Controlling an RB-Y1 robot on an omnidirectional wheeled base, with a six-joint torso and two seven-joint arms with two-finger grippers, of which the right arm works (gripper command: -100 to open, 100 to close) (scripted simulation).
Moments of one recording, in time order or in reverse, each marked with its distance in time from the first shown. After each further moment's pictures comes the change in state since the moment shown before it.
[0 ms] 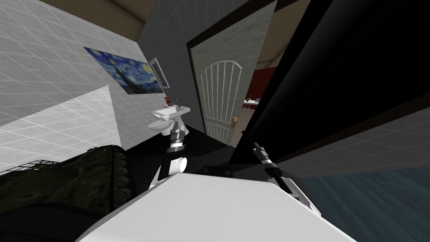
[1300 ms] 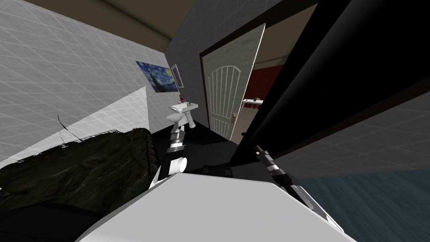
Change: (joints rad) arm 0.064 -0.077 -0.004 0.028 0.028 -0.166 -0.080
